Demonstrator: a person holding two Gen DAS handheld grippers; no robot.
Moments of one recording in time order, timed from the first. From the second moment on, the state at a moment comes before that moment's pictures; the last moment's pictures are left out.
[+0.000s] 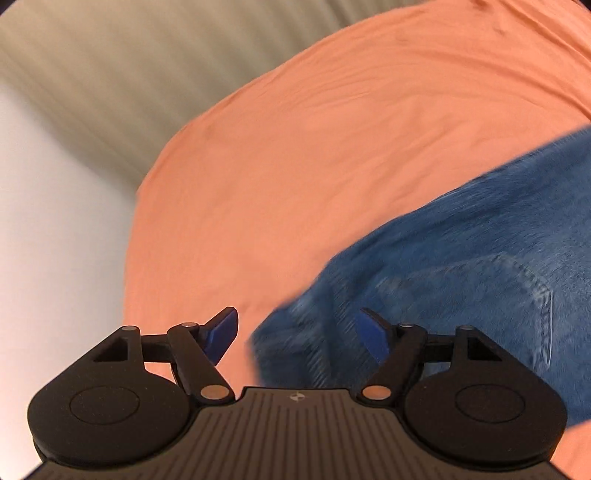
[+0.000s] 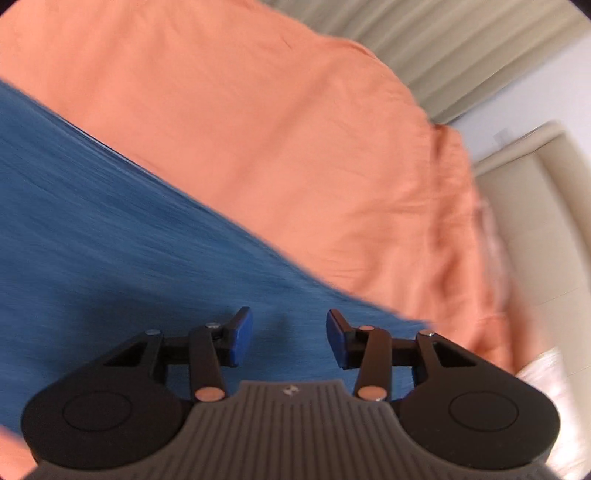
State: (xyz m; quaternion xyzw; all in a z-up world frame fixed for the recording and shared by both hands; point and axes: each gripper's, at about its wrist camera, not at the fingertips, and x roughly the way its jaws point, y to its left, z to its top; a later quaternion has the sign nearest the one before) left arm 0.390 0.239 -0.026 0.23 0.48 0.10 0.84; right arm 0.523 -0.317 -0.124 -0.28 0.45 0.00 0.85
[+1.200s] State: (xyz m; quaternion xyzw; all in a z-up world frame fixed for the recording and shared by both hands) left arm 0.300 0.381 -0.146 -0.37 0.38 0.11 0.84; right arm 0.345 -0.001 -0.165 -0.12 0.45 0.28 0.84
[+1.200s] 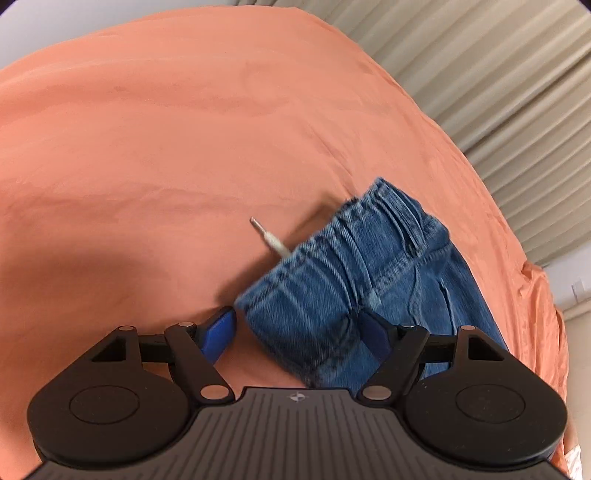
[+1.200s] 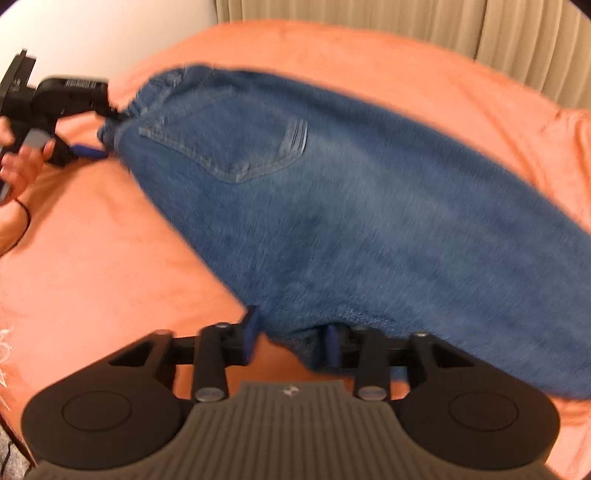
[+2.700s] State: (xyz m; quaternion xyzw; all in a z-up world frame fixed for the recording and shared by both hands) left arm 0.188 0.388 -0.061 -0.01 0.46 0.25 0.85; right arm 0.264 -0.004 -0.149 0.02 0.48 0.38 0.79
